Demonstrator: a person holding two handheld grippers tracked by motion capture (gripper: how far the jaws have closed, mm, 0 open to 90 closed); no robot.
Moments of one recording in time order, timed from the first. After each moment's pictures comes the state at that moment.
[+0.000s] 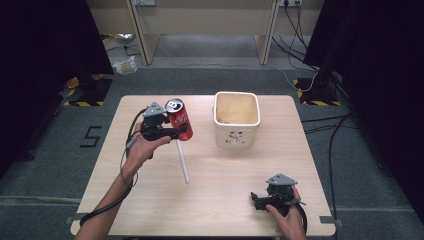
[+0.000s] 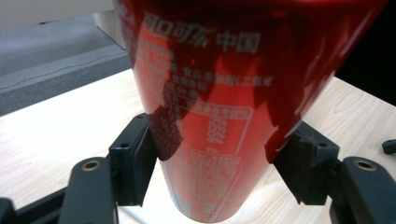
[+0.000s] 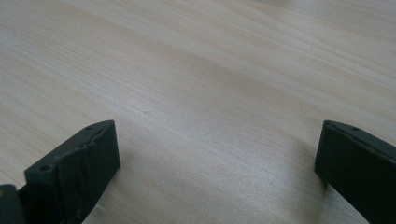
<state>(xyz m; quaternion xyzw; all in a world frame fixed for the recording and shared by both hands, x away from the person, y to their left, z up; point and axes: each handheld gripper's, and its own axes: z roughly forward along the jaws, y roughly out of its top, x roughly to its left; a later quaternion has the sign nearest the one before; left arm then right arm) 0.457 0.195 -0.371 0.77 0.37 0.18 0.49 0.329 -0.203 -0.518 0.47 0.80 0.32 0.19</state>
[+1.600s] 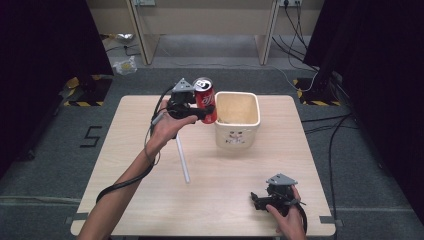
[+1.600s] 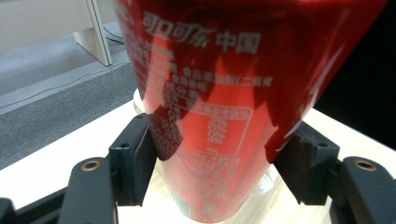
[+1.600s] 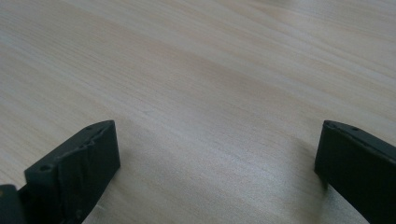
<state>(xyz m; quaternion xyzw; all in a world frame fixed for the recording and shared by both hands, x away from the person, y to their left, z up) 0.492 0.120 -0.320 0.78 0.34 0.17 0.50 0.329 -0.204 -0.518 0.47 0.80 0.32 0.19</state>
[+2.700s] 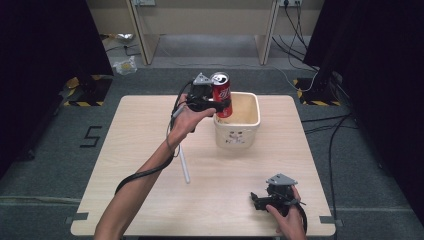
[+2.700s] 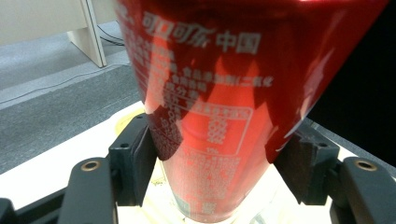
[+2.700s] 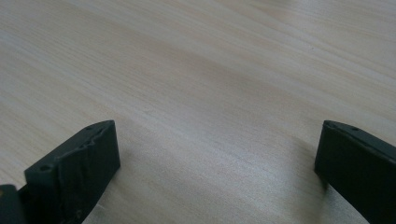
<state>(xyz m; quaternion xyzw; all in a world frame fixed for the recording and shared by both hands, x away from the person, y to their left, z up) 0.520 0.073 -0.326 0.78 0.35 0.16 0.50 0.329 -0.204 -0.518 0.46 0.80 0.32 0.19</state>
